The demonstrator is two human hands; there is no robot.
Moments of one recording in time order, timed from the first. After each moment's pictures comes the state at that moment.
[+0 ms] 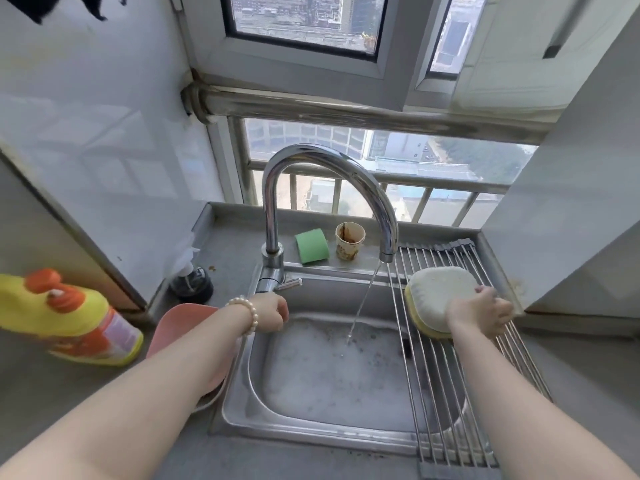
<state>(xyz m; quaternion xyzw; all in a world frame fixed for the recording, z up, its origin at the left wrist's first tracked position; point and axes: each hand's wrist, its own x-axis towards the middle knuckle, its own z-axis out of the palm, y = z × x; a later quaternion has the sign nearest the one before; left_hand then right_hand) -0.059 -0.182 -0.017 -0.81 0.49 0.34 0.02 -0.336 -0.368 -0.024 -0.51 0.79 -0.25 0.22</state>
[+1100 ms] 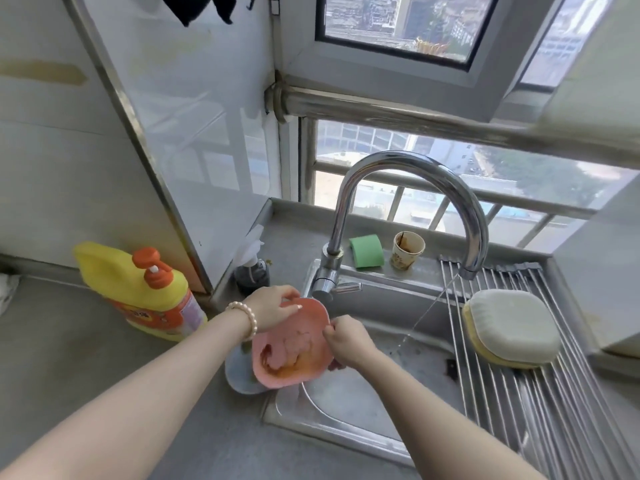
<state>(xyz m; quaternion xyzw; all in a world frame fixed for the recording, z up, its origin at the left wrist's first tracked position) 0.000 -0.105 -0.021 -0.83 0.43 0.29 -0.17 -0.154 -0.197 -0.034 -0.80 0.40 0.09 0.43</state>
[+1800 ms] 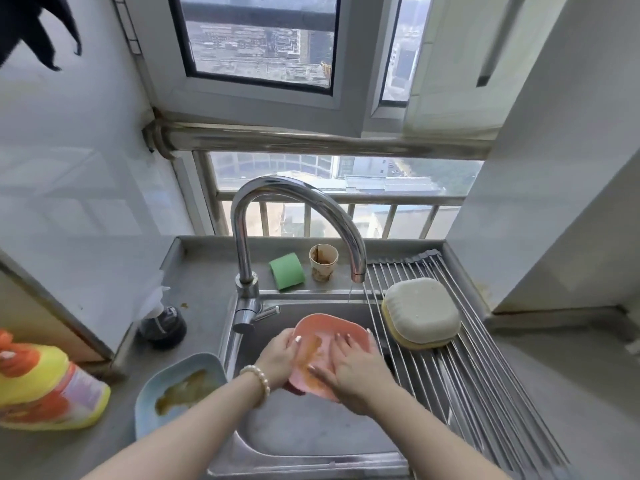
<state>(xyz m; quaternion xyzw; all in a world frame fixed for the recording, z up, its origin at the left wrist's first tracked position) -0.125 -0.188 -0.051 -0.76 0.39 0.37 -0.38 -0.279 -0.246 -0.022 -0.92 0.33 0.16 0.13</state>
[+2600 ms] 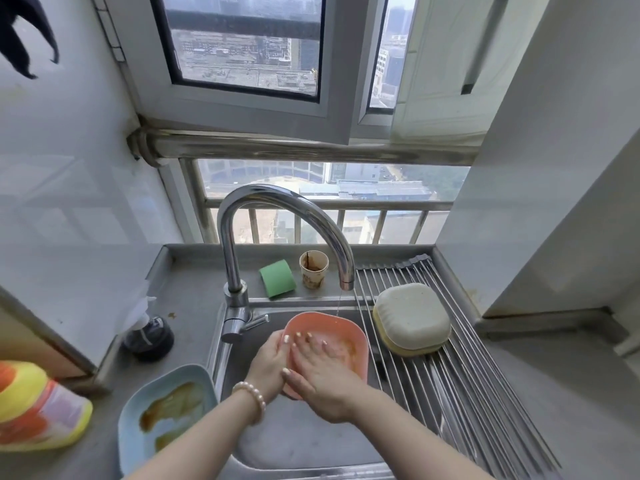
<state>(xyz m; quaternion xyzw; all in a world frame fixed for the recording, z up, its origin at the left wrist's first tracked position) -0.135 -0.192 -0.057 -0.73 0.32 0.35 -0.49 -0.262 -0.238 -0.011 -0.91 0.28 0.16 0.26</state>
